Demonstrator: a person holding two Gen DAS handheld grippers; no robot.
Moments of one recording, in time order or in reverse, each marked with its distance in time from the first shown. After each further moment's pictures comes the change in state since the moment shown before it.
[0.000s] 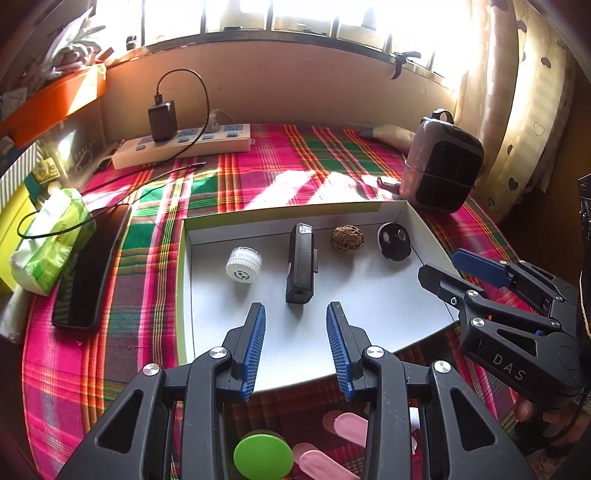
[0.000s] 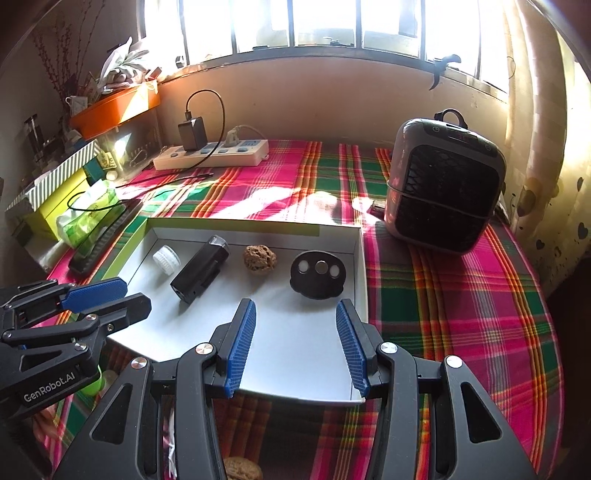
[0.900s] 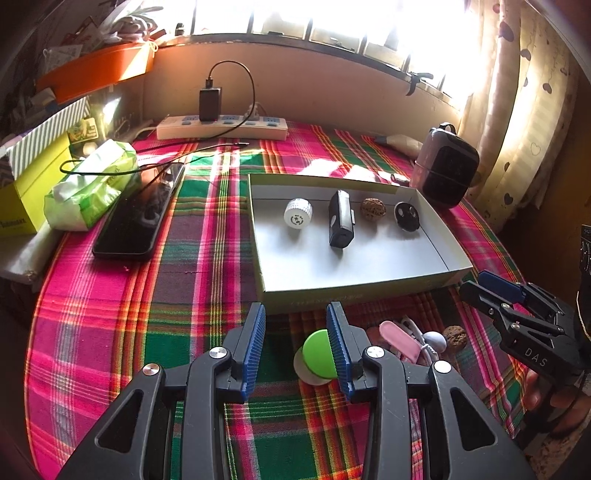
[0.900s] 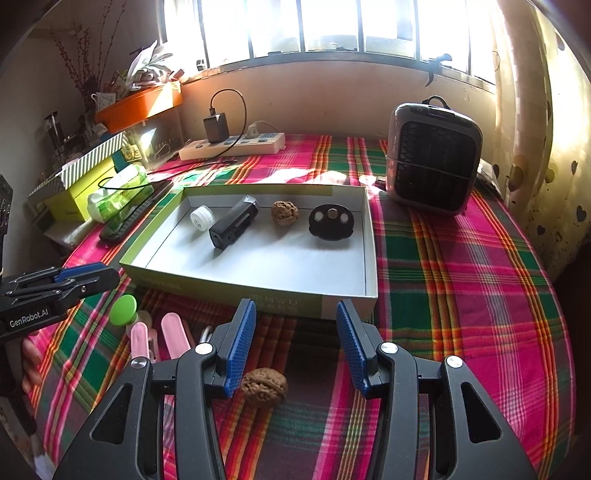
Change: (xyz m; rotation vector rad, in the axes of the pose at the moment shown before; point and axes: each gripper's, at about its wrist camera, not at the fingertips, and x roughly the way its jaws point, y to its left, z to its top) left arm -0.043 0.047 -0.059 -0.087 -0.032 -0.031; right arm -0.038 0.010 -0.053 -0.005 -0.022 0.044
